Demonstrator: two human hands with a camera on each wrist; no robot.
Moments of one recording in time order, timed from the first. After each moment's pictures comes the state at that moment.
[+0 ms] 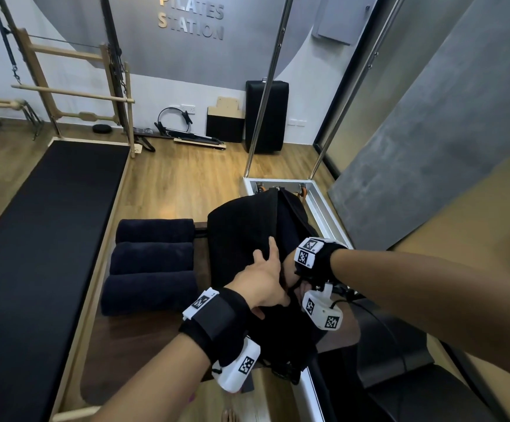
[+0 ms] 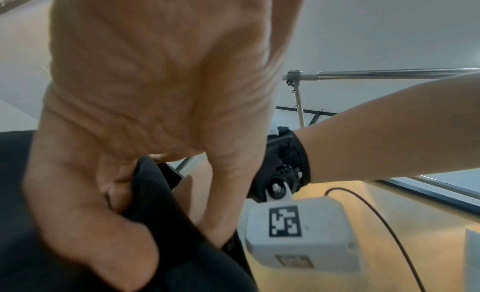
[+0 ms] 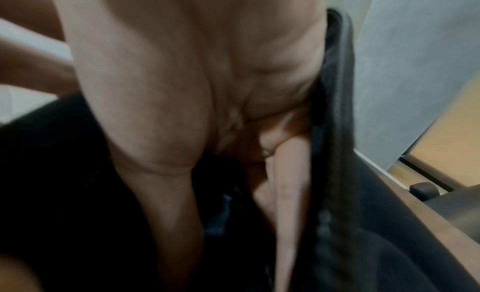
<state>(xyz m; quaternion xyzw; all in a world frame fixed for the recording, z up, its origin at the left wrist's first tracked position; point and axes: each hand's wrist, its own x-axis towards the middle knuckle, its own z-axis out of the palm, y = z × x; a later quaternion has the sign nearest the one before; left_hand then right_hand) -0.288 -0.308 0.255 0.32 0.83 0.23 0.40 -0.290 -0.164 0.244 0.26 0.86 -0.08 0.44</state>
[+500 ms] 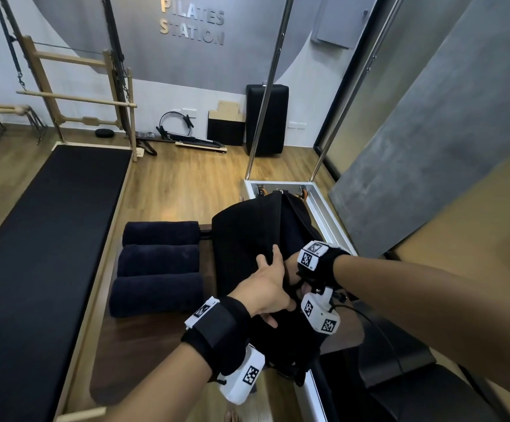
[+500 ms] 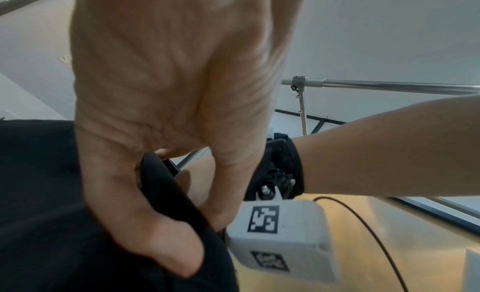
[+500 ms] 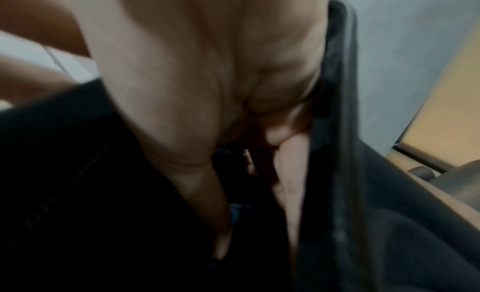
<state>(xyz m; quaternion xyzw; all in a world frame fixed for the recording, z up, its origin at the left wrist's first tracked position) -0.272 -0.318 0.256 0.28 0.79 0.31 0.44 -0.282 -0.175 0.229 0.15 0.89 0.05 0.43</state>
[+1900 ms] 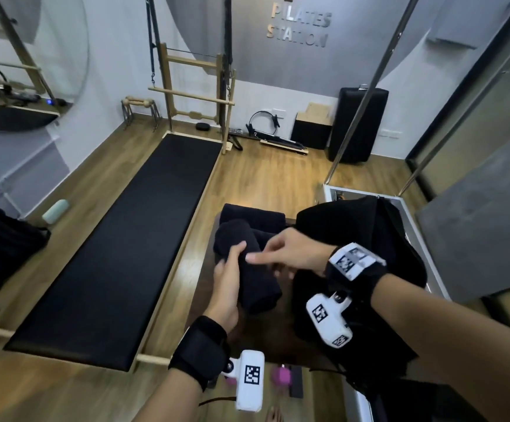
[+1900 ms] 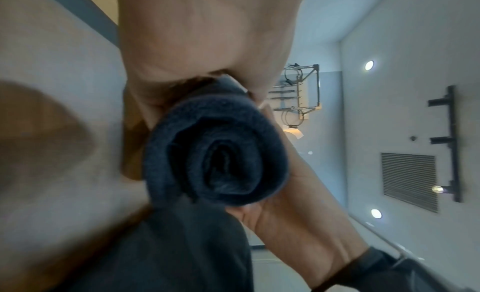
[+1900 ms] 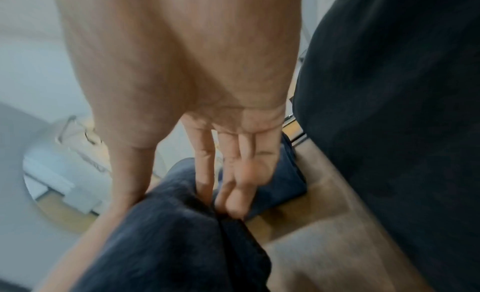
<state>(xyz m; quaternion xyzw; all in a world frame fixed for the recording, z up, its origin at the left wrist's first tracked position) -0.314 -0.483 0.173 -0.17 0.53 0.81 0.20 -0.335 -0.319 0.242 0.04 0.86 -0.44 0.25</state>
